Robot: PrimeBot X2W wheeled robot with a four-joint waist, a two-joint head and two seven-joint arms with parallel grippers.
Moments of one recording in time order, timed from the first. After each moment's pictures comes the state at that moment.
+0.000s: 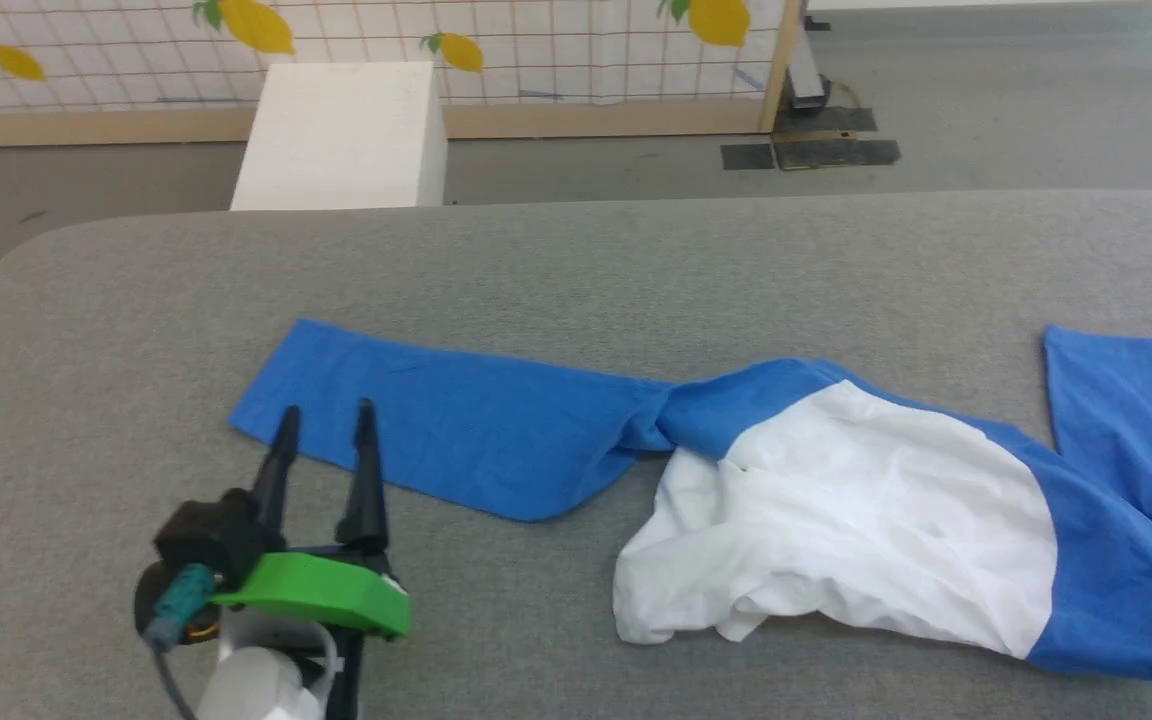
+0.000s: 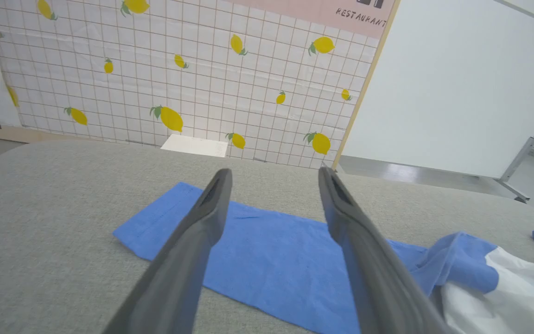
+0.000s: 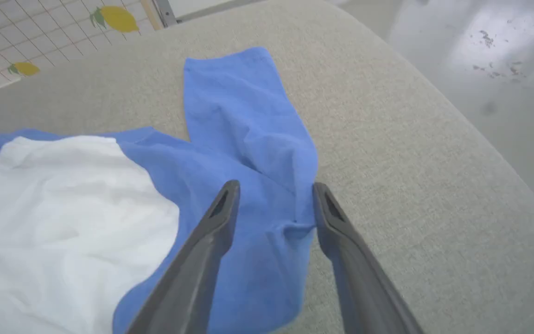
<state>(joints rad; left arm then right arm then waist) -0.11 0.05 -0.04 0.15 -0.28 -0.08 -0.26 0.05 -0.05 -0.57 -0.01 0.16 0.13 0.41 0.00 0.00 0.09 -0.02</state>
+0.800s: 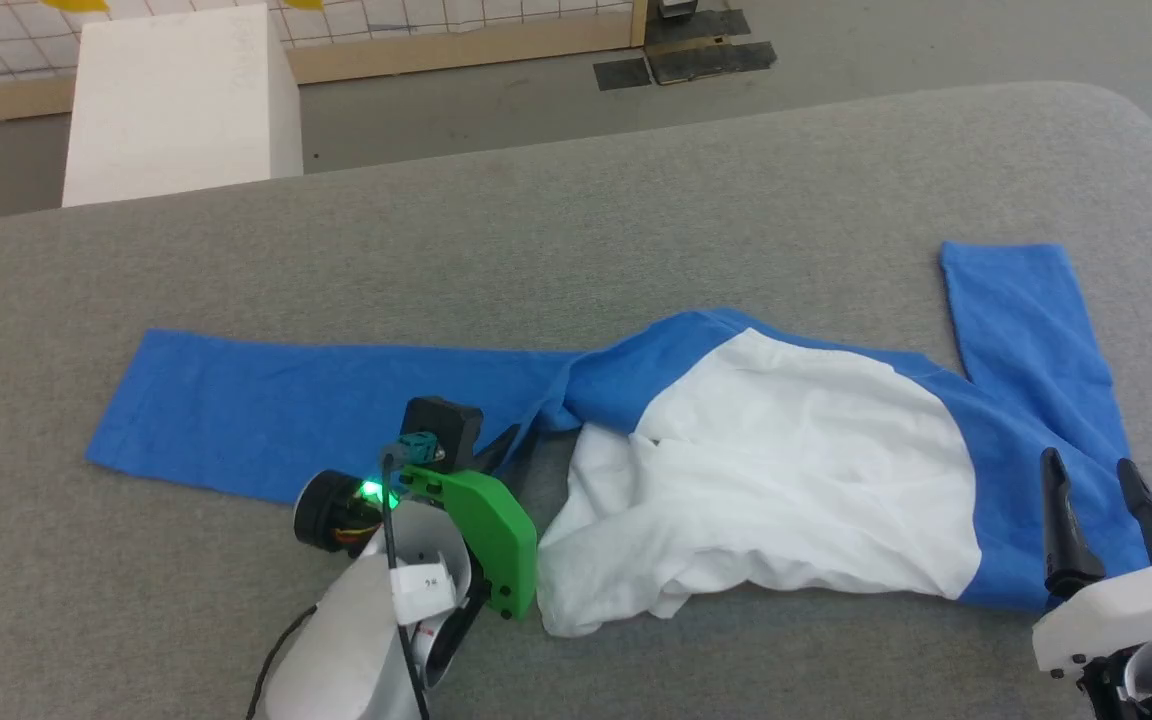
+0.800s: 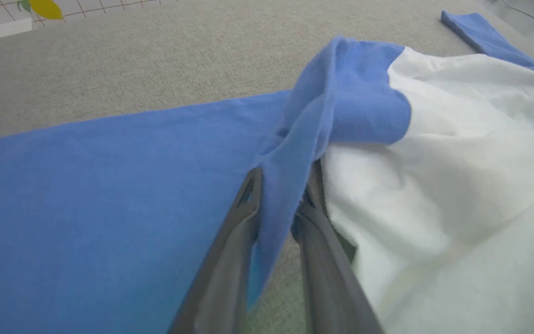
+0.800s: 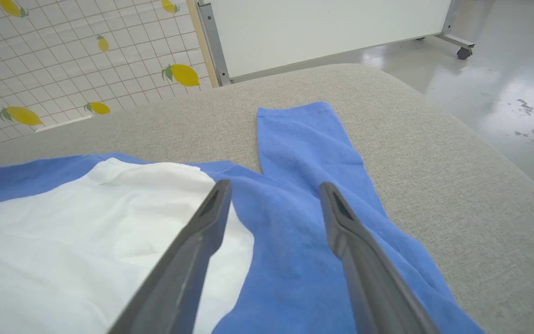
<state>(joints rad) -0.37 0.08 -0.37 0.44 -0.28 -0.12 0.12 0.02 -0.05 -0.25 0.01 0.20 0.13 0.05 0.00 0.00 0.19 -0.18</state>
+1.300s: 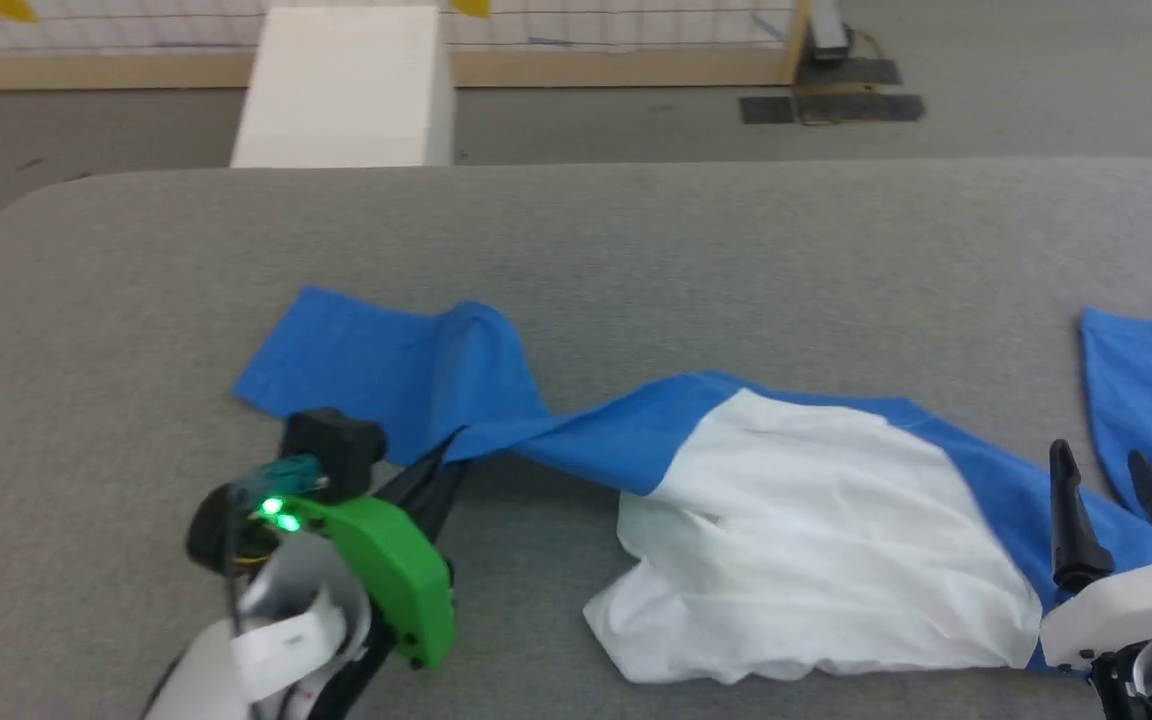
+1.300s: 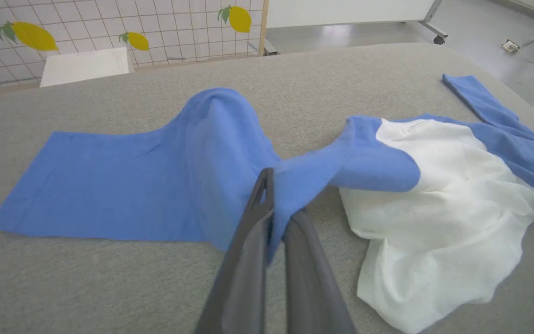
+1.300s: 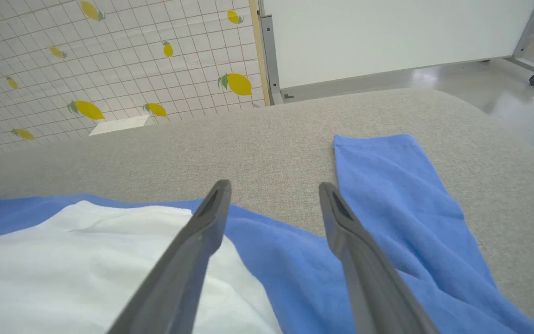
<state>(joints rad) -0.15 0.27 -0.33 -0.13 -0.44 -0.12 0.35 0.02 -0.05 -0.26 -0.01 0.19 0.13 0.06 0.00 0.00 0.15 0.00</state>
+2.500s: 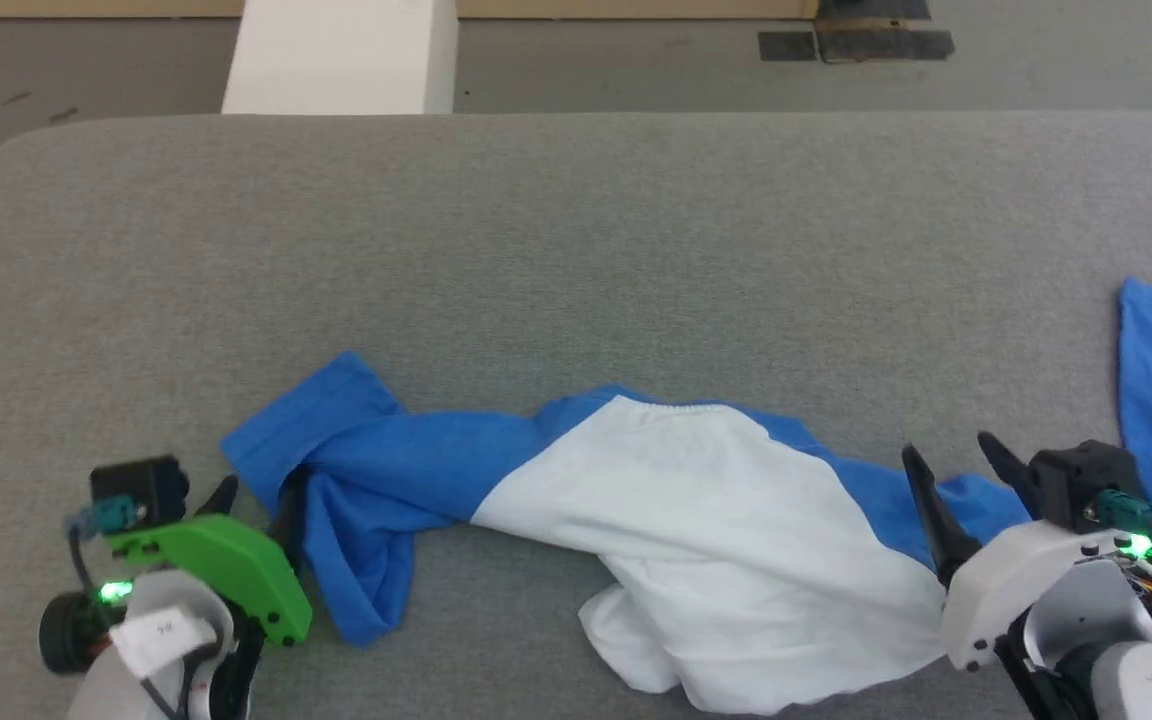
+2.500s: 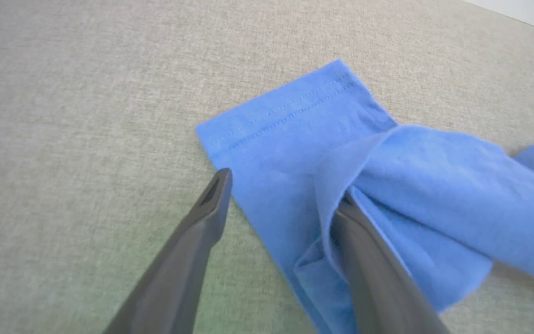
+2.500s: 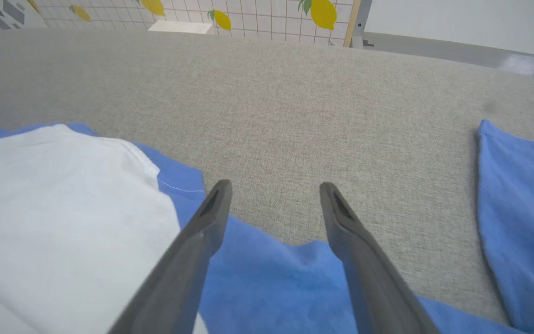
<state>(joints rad) -0.14 0.30 -0.12 0.19 -0.52 0.06 0.21 -0.03 -0.12 -0.01 -0.04 0.10 0.13 0.26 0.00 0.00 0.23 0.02</state>
